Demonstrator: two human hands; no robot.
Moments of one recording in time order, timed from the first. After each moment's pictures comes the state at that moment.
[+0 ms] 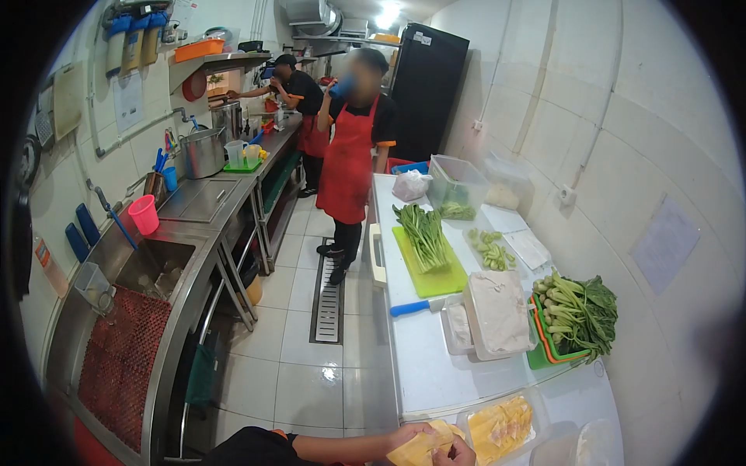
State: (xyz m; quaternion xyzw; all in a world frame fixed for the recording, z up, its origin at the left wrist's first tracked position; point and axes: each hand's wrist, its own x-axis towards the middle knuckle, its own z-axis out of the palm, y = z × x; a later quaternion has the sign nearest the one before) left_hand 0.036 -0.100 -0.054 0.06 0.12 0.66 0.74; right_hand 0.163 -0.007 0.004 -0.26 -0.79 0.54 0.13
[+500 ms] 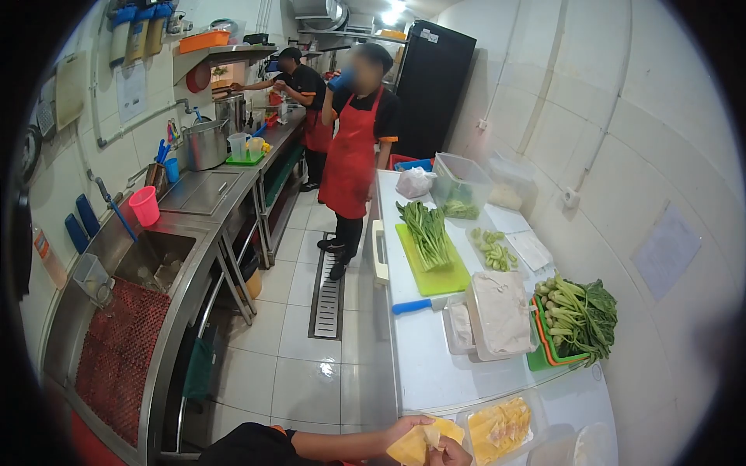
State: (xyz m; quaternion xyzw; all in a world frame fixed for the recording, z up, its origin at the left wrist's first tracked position) left_hand 0.029 -0.104 -0.048 0.00 0.02 0.68 0.74; right_hand 0.160 -0.022 0.001 -0.18 -0.82 0.49 0.22
